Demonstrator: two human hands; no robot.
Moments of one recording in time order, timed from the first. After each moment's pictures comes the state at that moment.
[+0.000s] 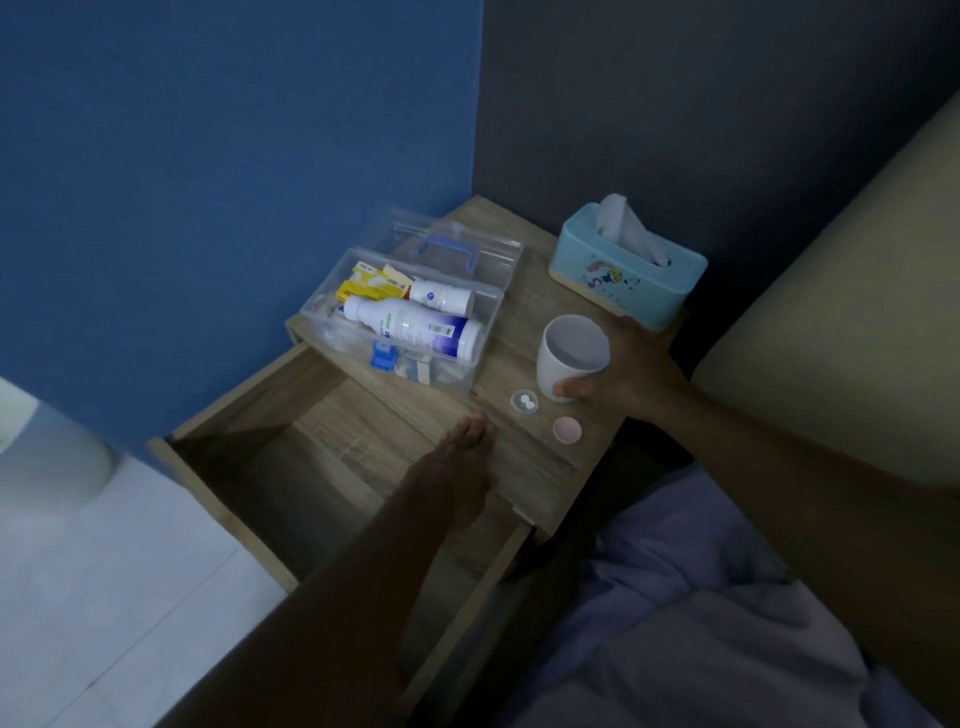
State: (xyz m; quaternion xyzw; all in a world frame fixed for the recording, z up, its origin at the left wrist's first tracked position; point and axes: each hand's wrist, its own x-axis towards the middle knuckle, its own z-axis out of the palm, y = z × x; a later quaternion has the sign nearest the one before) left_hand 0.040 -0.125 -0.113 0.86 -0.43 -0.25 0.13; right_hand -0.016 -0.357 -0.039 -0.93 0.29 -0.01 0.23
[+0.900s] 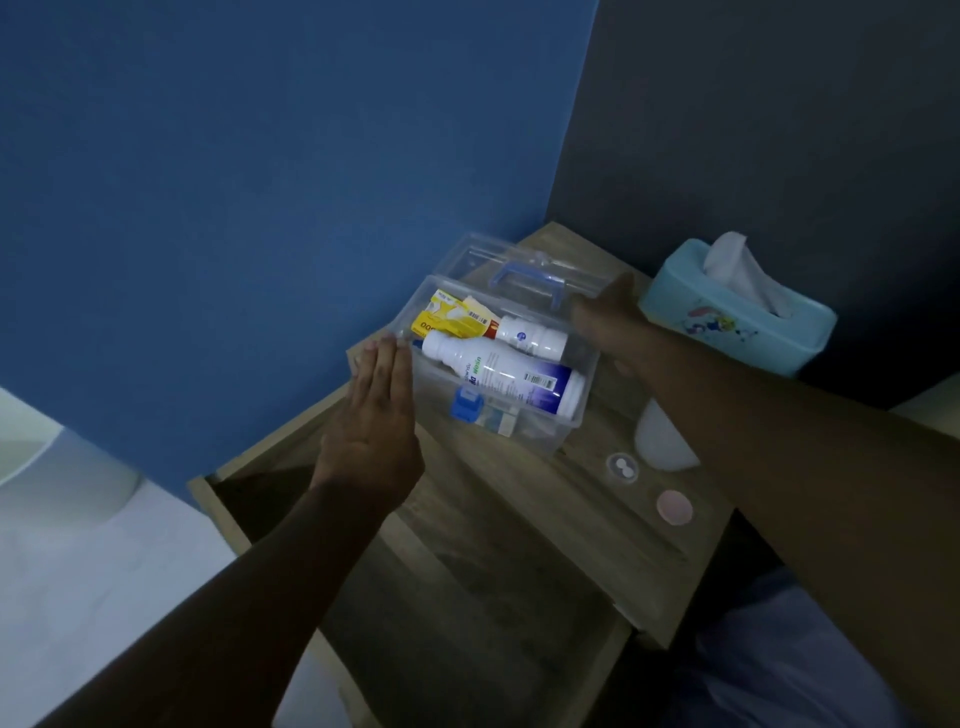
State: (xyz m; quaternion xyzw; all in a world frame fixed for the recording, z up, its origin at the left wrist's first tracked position) left_hand 0.182 -0.046 -0.109 0.94 -0.28 -0.04 0.18; right_hand 0.177 -0.315 -0.052 -0.80 0.43 -0.03 0.42
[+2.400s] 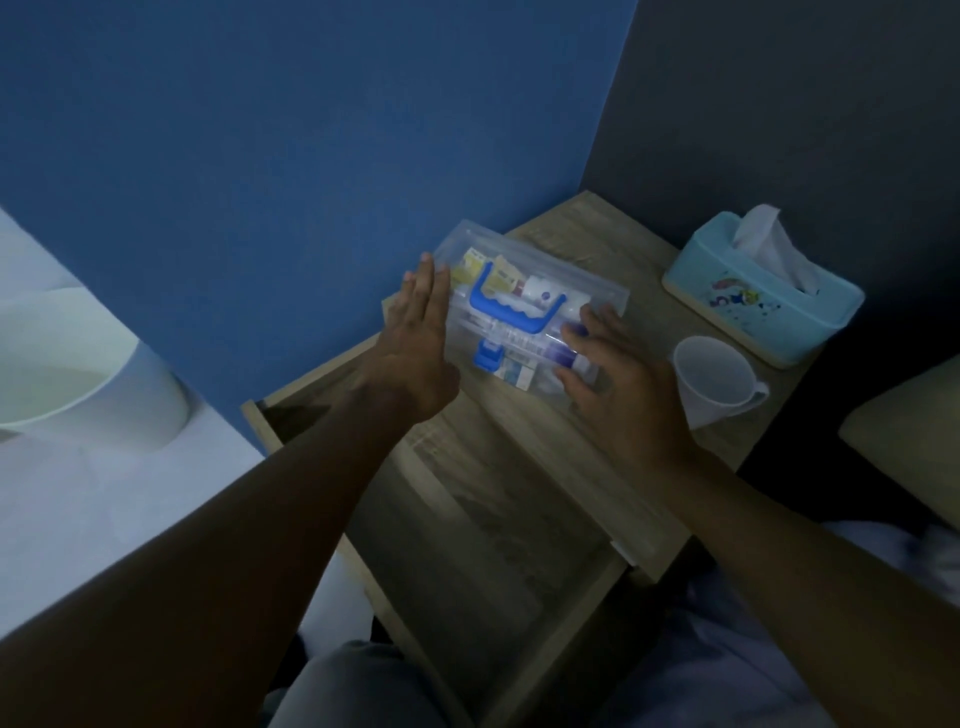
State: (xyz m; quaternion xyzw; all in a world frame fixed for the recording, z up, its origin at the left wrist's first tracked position) left_hand 0.180 -0.050 -0.076 0.92 -0.28 -0.07 0.25; right_hand 0.047 -0.248 -0.078 -0.96 0.07 -0.21 0.18
